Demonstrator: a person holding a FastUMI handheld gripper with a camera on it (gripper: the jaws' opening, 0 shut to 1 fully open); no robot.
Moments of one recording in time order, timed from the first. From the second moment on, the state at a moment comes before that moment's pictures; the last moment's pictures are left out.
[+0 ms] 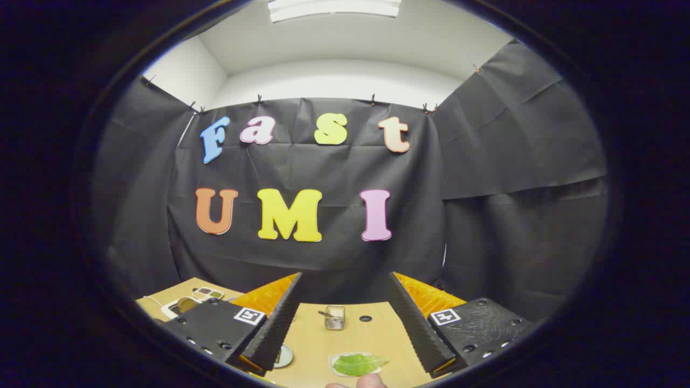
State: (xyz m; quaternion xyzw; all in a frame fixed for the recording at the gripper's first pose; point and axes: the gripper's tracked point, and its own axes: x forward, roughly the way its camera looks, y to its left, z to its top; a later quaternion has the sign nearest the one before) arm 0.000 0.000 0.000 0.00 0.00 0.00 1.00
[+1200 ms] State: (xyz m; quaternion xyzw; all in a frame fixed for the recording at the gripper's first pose) arm 0.018 -0.050 -0.060 -0.01 0.07 0.00 1.00
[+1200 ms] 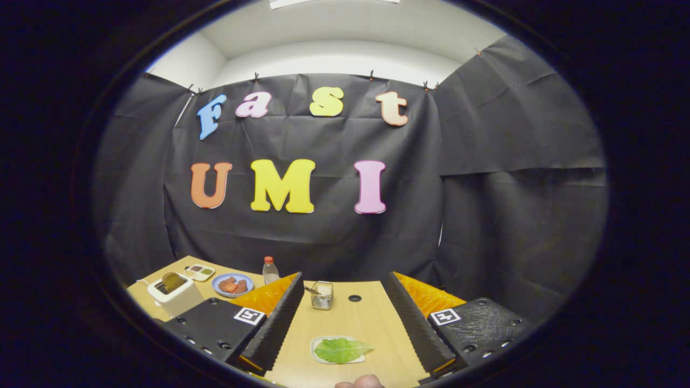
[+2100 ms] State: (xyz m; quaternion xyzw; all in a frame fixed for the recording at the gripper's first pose) arm 0.118 -0.118 -0.406 0.04 0.33 0.03 0.94
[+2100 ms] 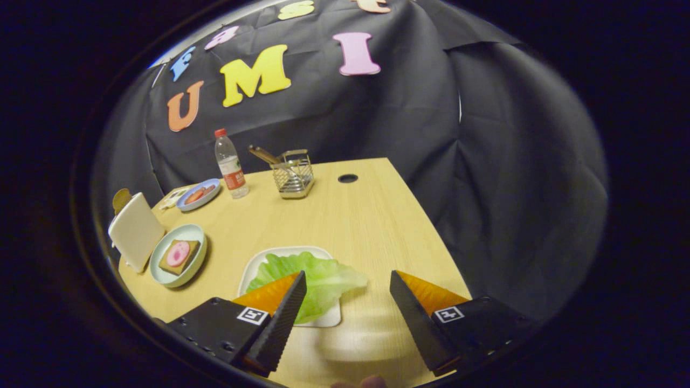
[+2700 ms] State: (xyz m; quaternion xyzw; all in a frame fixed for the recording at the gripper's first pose) arm 0.142 -0.114 -0.440 0.06 0.38 0.04 0.92
